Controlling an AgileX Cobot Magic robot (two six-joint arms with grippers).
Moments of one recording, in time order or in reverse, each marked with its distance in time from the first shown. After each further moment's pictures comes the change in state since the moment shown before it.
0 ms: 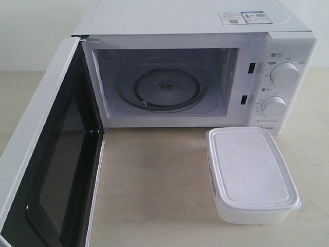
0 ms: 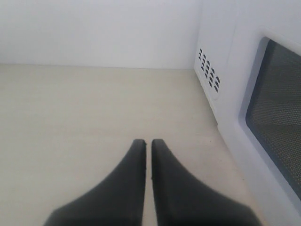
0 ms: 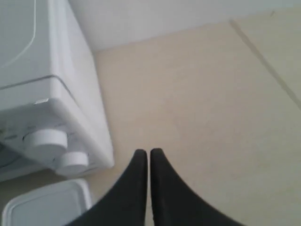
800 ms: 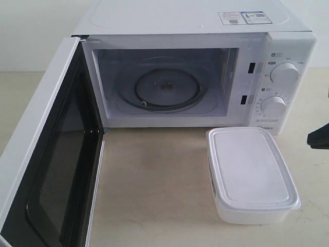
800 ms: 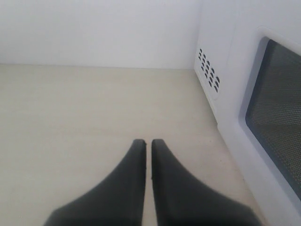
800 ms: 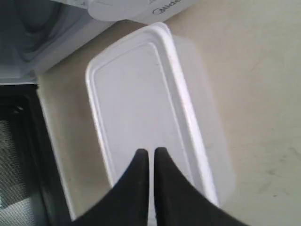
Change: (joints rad) left arm 0.000 0.000 0.000 0.000 0.000 0.000; right arm -0.310 0.423 0.267 1.065 0.293 -0.881
